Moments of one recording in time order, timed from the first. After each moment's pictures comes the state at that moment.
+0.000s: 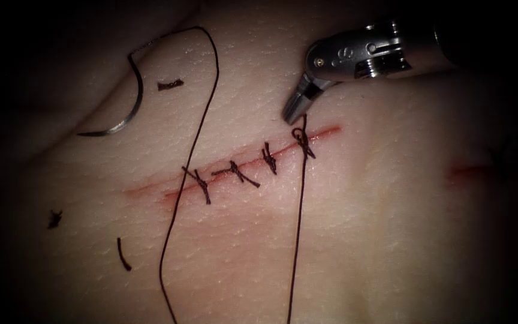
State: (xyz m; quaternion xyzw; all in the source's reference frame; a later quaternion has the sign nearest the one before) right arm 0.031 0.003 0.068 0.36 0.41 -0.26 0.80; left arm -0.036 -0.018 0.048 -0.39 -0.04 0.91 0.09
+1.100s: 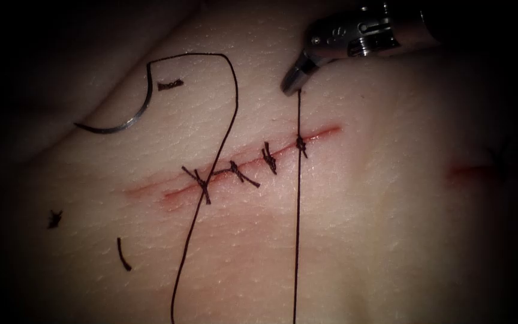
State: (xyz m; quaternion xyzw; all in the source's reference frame) right arm 0.030 0.008 0.073 0.32 0.39 -0.23 0.83; left arm -0.039 -0.023 0.048 -0.39 -0.05 0.92 0.06
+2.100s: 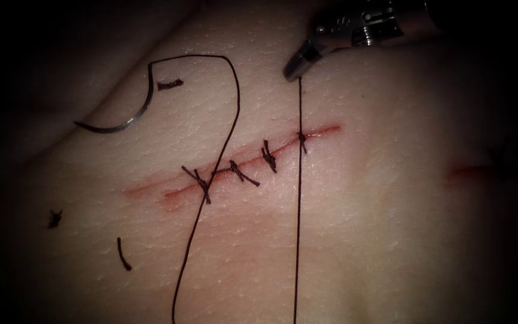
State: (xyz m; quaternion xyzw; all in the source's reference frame) right arm 0.029 0.009 0.073 0.30 0.40 -0.19 0.84; left arm -0.039 -0.022 0.047 -0.40 -0.06 0.91 0.06
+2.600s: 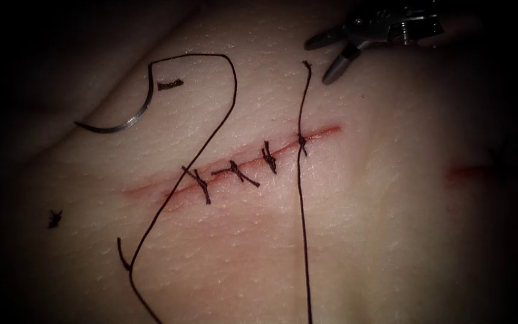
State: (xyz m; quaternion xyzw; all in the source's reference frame) right arm 0.023 0.010 0.069 0.26 0.46 -0.02 0.85; left arm -0.035 -0.005 0.036 -0.44 0.01 0.90 0.07
